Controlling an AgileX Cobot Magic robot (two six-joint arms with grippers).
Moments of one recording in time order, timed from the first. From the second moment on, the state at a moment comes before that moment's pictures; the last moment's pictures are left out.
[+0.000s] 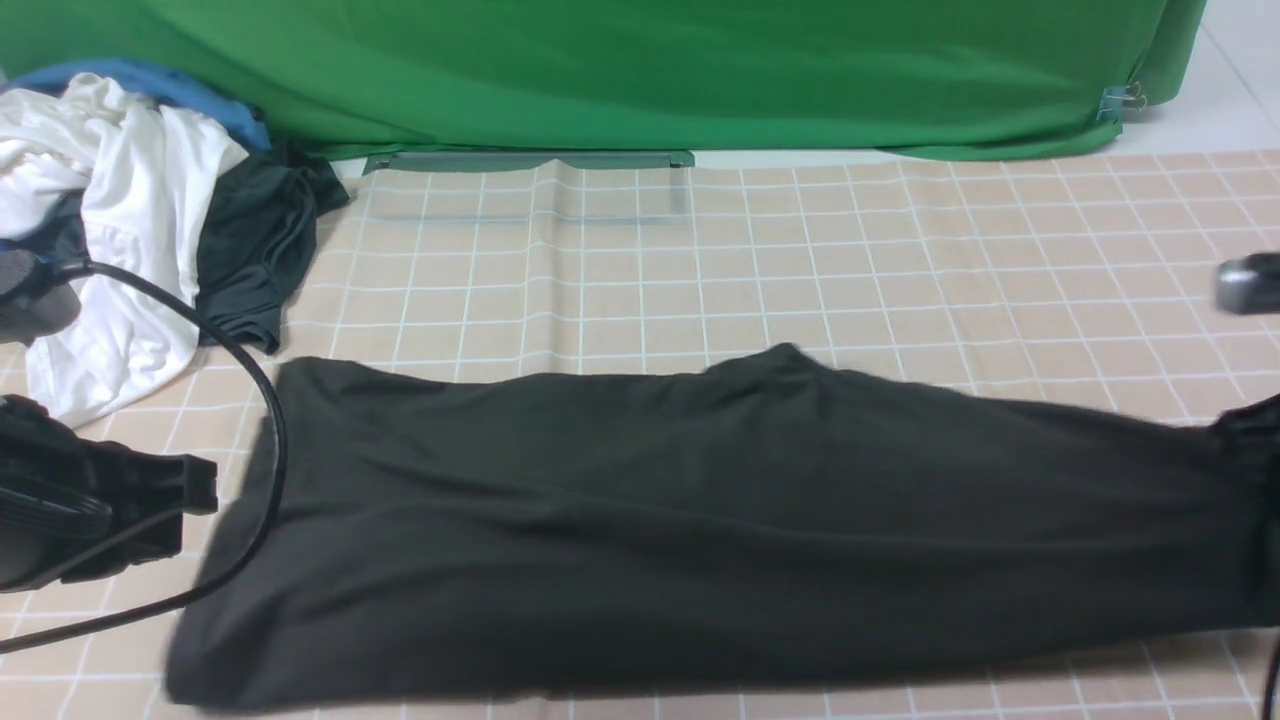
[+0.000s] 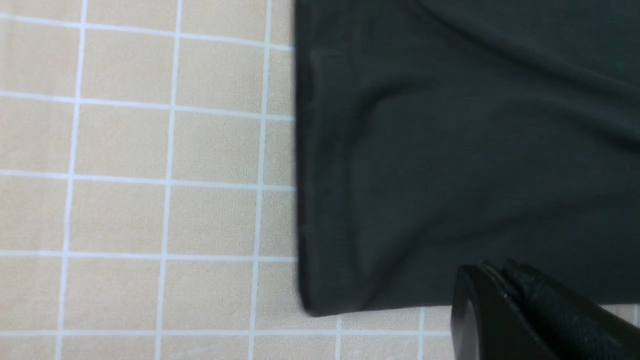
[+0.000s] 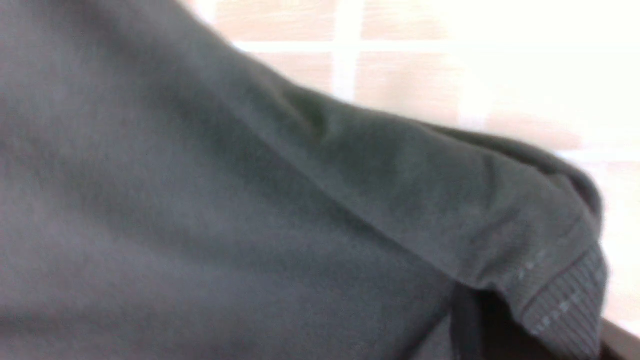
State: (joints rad) right arm -0.15 1.58 -1.01 -0.04 0.90 -0.06; left arm -0.03 1.01 -0.75 -0.16 0.92 -0.01
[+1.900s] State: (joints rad) right arm 0.84 2.24 -1.99 0.40 0.84 0.14; left arm -0.03 1.01 -0.75 -0.18 0.84 0.00
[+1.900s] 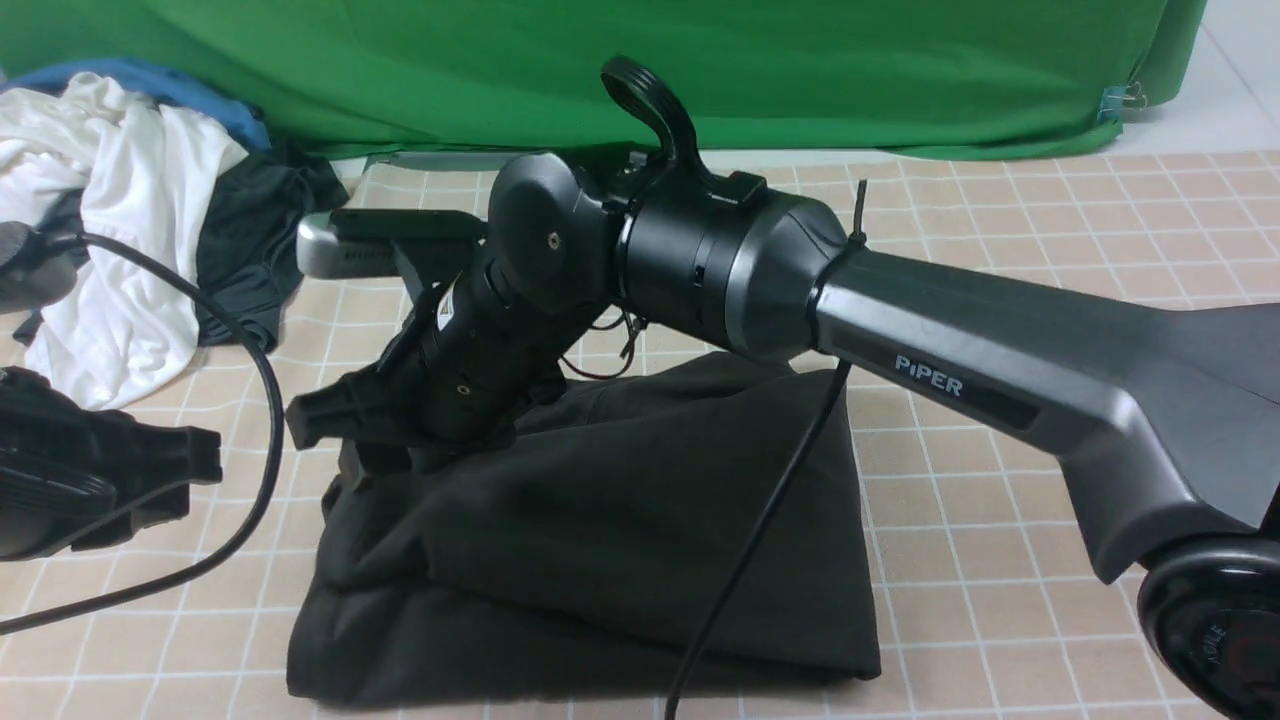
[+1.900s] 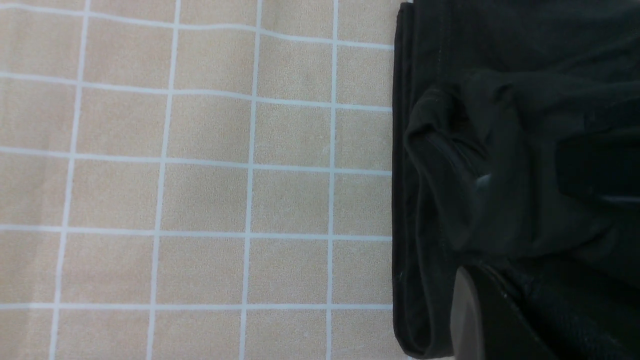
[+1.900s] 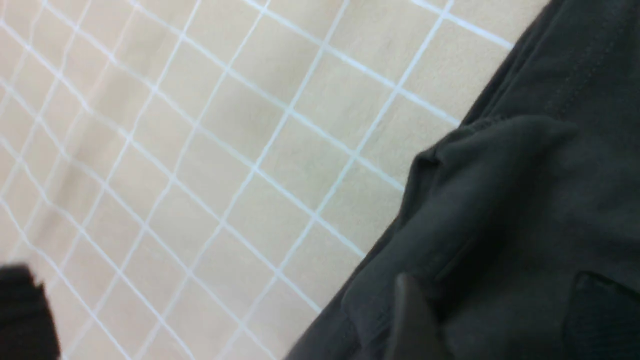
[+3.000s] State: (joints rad) right arm 0.67 2.29 -2.03 0.26 1.03 -0.58; left arm -0.06 1.48 -0.75 -0.74 0.71 0.43
